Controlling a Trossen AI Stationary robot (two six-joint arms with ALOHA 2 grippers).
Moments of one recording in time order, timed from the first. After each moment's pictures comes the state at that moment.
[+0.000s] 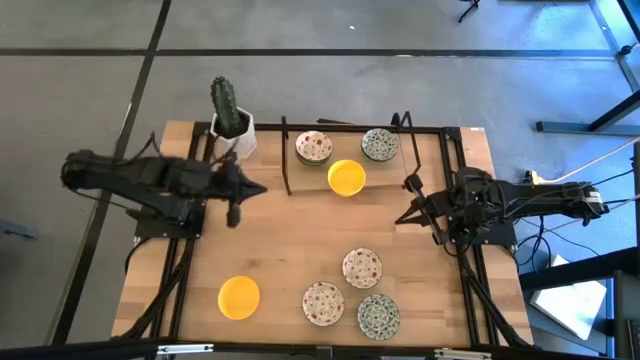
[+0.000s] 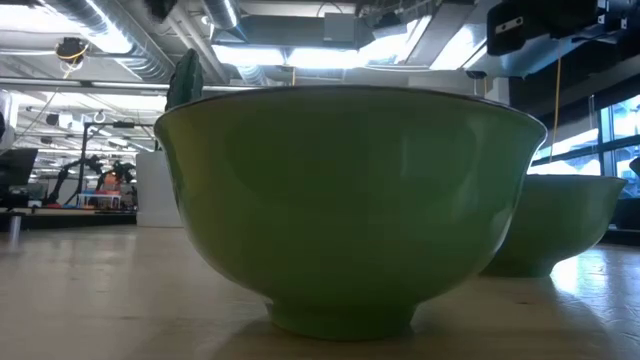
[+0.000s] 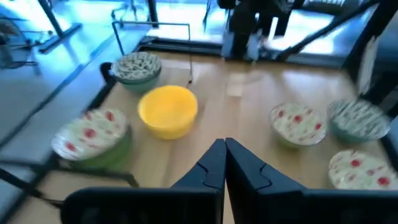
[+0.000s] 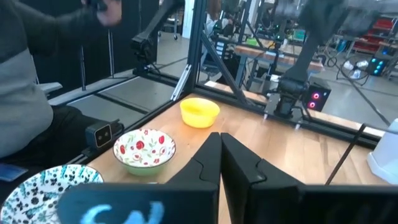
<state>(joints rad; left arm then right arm) -0.16 0.86 0.99 -0.58 -0.33 -0.19 -0.02 0.50 0.39 0.08 -0.42 -0.20</state>
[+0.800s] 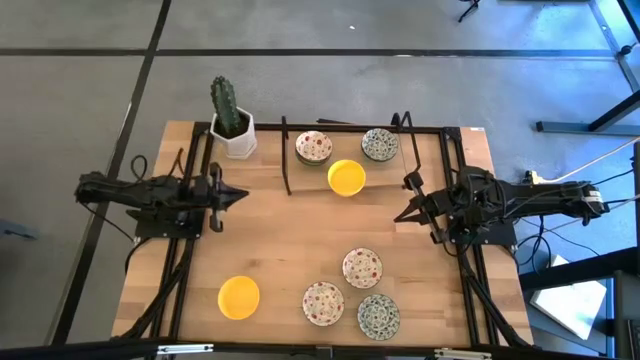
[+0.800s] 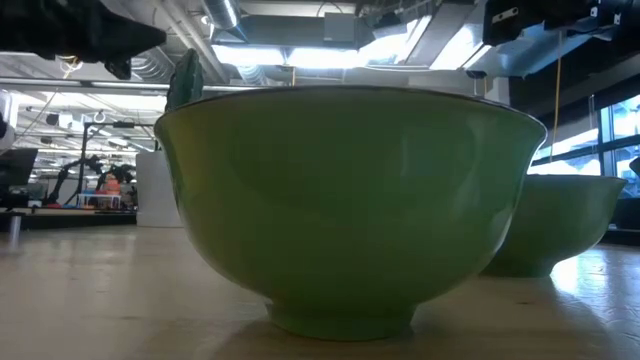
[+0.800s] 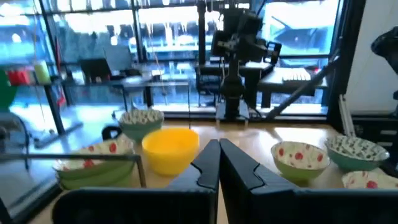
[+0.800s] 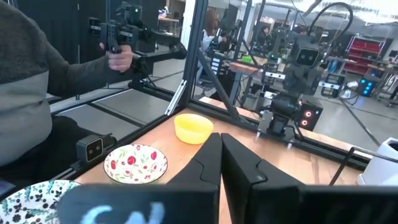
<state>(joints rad) -0.18 0.14 0.20 -0.01 -0.35 0.03 -0.02 0.52 0.39 0.18 -0.42 -0.21</state>
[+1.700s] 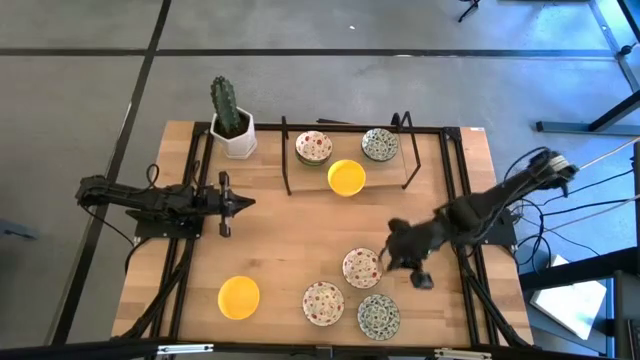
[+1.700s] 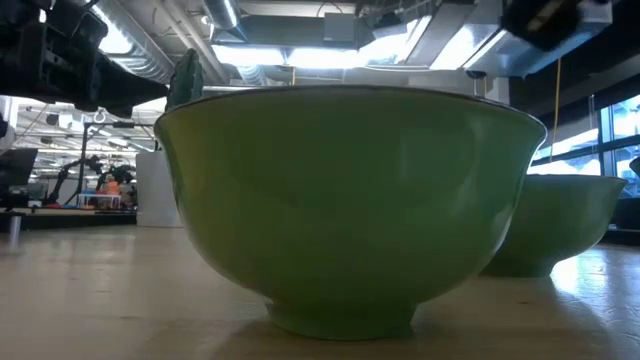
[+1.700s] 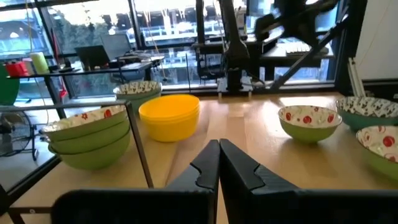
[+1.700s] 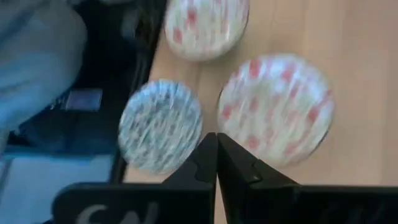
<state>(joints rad) -0.15 0.09 0.01 0.07 -0.32 0.06 0.46 1.14 0.98 -0.63 -0.07 0.35</state>
